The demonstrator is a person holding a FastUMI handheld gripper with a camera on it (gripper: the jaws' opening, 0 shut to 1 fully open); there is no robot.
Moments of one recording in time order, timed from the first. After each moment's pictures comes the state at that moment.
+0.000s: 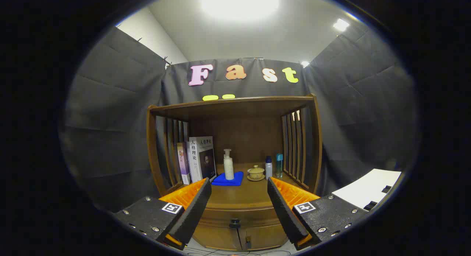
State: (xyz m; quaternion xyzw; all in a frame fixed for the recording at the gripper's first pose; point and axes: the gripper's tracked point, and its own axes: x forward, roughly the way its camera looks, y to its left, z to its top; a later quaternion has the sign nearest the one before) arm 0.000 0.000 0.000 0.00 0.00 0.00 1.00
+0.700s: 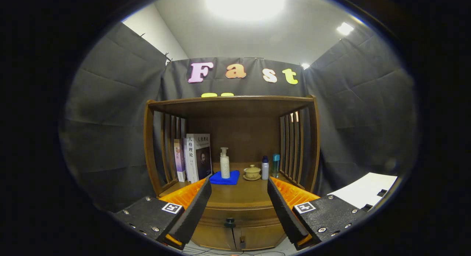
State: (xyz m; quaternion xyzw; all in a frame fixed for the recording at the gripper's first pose) arm 0.000 -0.003 -0.004 -0.02 0.00 -0.01 1.00
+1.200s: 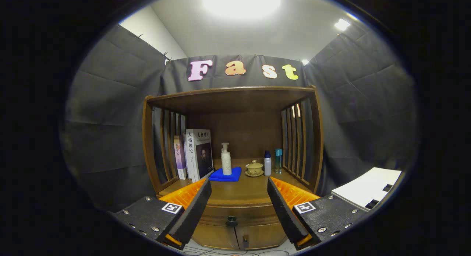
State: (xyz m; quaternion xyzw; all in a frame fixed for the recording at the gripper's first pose) arm 0.014 -0.005 -0.033 0.00 0.02 0.00 1.00
